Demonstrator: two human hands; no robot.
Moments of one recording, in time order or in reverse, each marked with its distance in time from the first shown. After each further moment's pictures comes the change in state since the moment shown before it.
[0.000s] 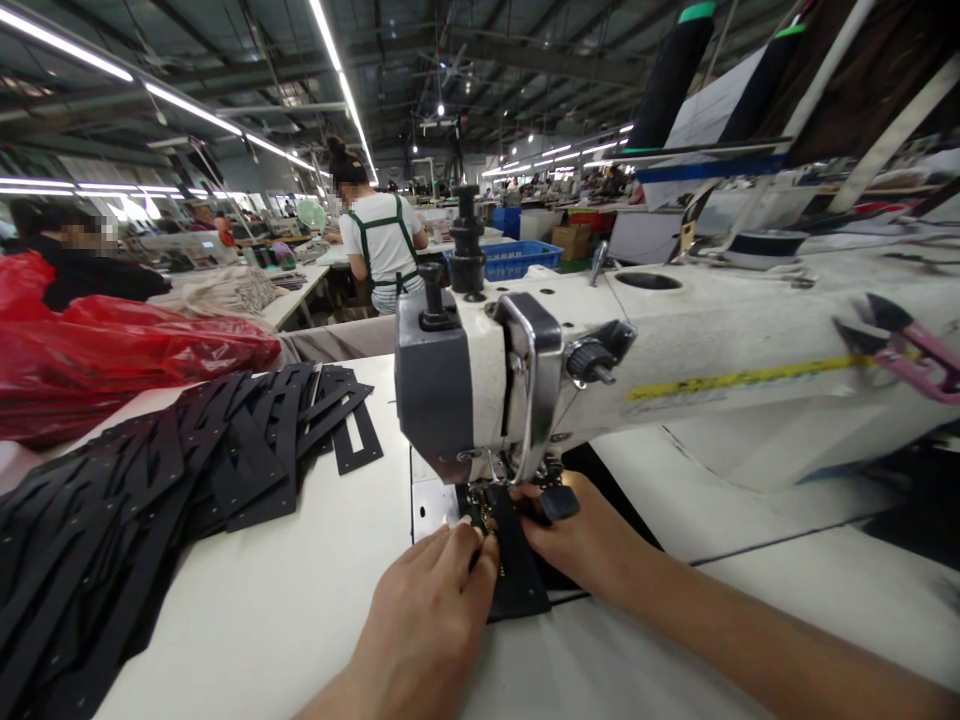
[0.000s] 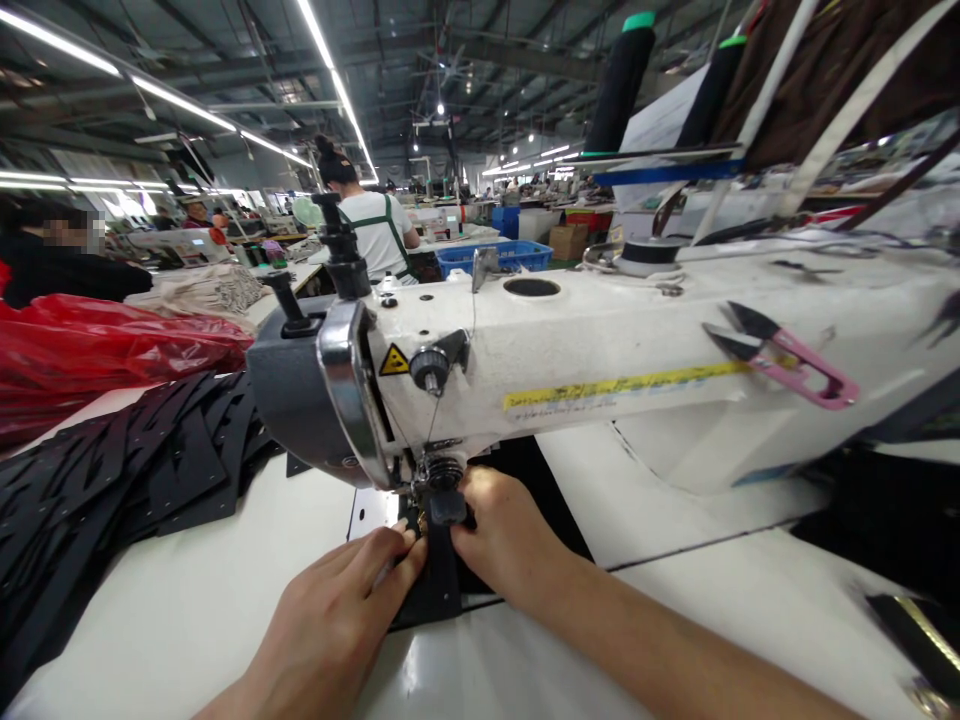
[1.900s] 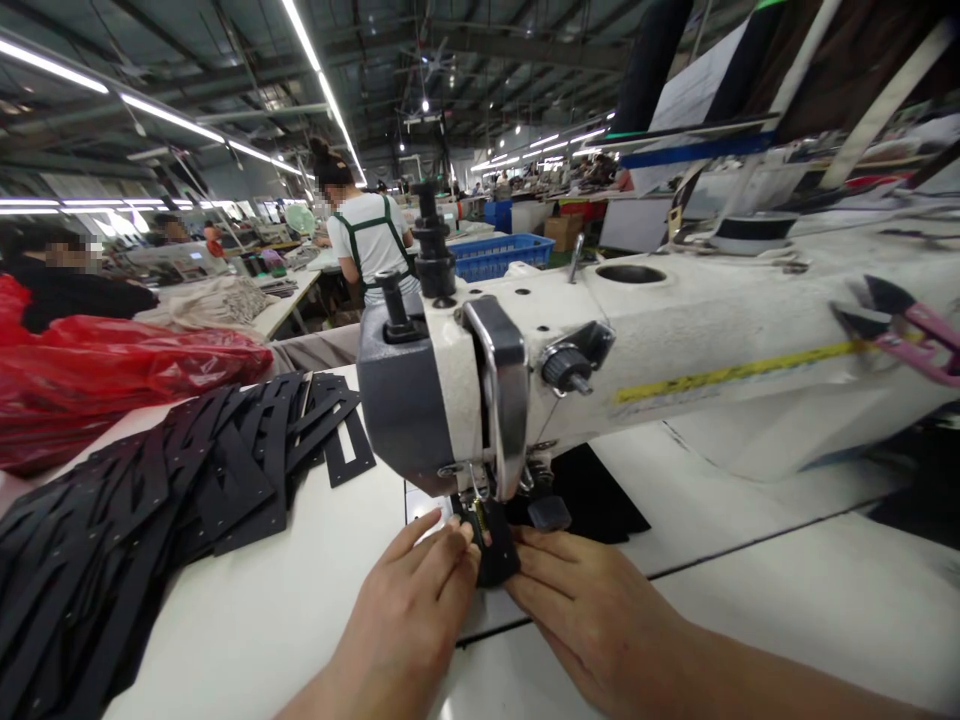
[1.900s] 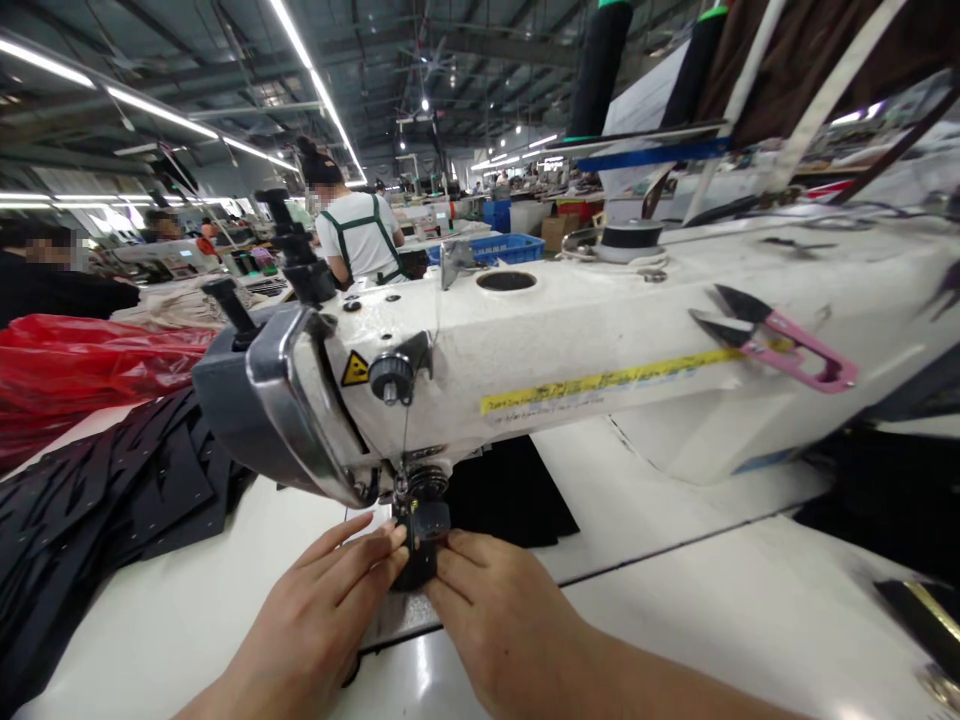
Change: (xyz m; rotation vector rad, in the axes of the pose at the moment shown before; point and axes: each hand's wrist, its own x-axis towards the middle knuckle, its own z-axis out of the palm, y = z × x) left_hand -0.002 -0.021 0.009 -0.047 0.100 0.140; right_hand -0.035 -0.015 0.006 -0.123 0.183 -0.585
